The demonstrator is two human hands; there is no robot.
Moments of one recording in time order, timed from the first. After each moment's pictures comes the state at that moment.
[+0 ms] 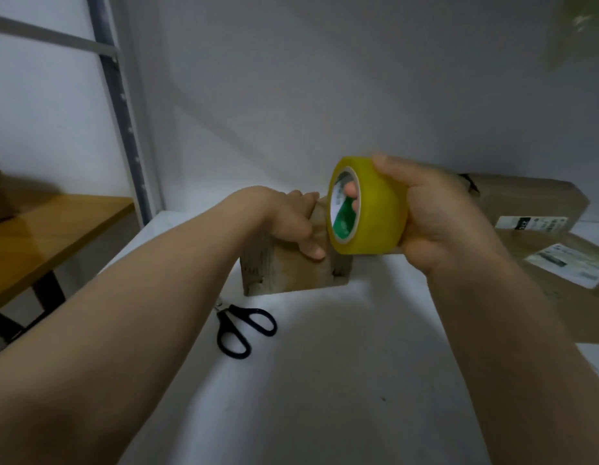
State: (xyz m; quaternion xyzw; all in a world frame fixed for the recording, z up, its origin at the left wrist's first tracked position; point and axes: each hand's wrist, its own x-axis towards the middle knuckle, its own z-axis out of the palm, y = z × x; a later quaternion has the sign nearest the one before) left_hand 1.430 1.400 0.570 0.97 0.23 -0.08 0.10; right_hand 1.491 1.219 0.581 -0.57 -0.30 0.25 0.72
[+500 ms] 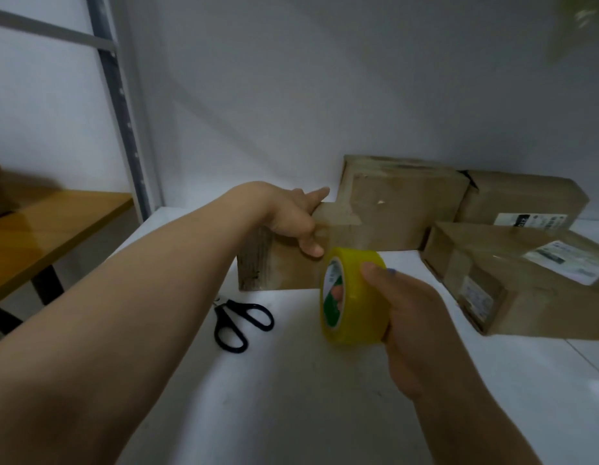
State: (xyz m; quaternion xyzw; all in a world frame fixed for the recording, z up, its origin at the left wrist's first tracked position) left_hand 1.435 1.399 0.568 0.96 0.22 -0.08 0.13; right_hand 1.467 1.184 0.474 -0.61 -0.21 0.28 0.71
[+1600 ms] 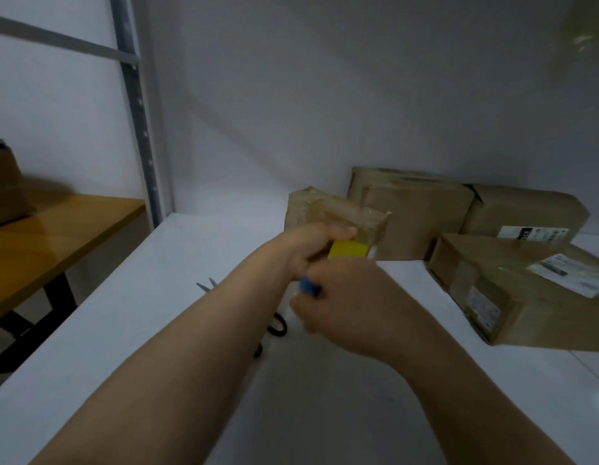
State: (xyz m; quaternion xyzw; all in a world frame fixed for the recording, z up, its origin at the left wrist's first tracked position) left_hand 1.423 1.358 0.524 0.60 0.25 0.11 0.75; right_hand 1.422 1.218 0.531 -0.79 -0.58 0.00 0.19
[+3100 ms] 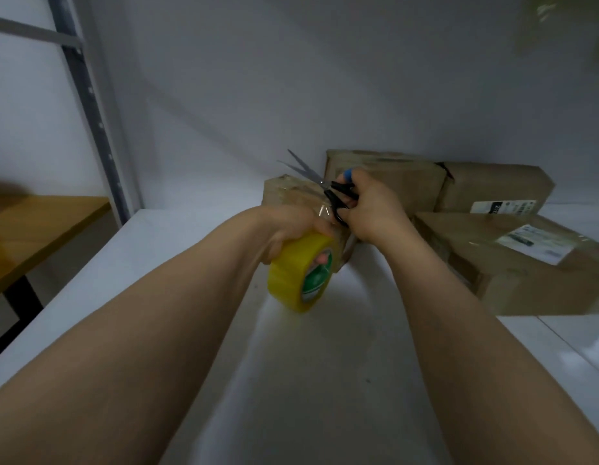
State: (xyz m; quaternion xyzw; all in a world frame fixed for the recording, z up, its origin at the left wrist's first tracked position) left_hand 1.437 1.359 0.538 0.71 0.31 0.01 0.64; right_hand 1.558 1.260 0.534 -0.81 -0.43 -0.05 0.40
